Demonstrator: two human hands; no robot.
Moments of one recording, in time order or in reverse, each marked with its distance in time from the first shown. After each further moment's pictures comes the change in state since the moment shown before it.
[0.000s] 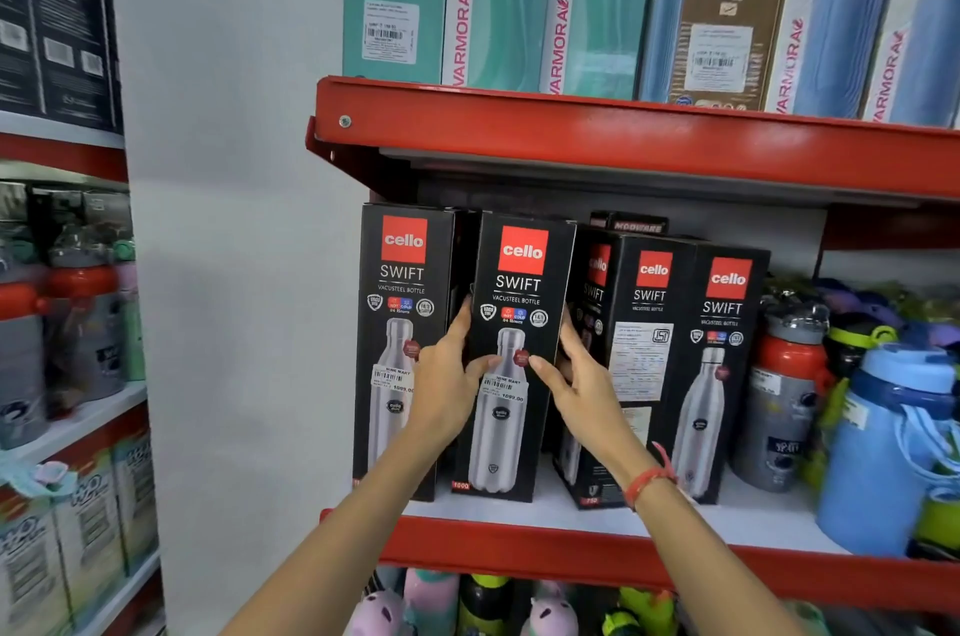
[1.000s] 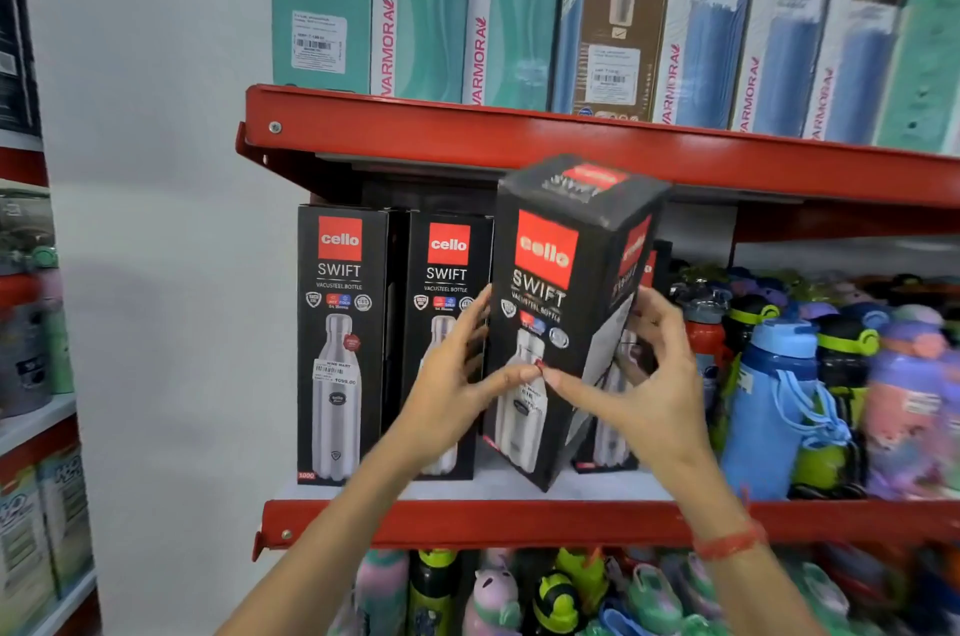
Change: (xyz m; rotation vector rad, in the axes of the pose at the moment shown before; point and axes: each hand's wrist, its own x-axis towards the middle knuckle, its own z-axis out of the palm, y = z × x) left_hand -0.054 0.075 0.012 -0.332 -0.314 0.190; right_hand -0.086 -0.064 -0.096 0.041 0.420 -0.118
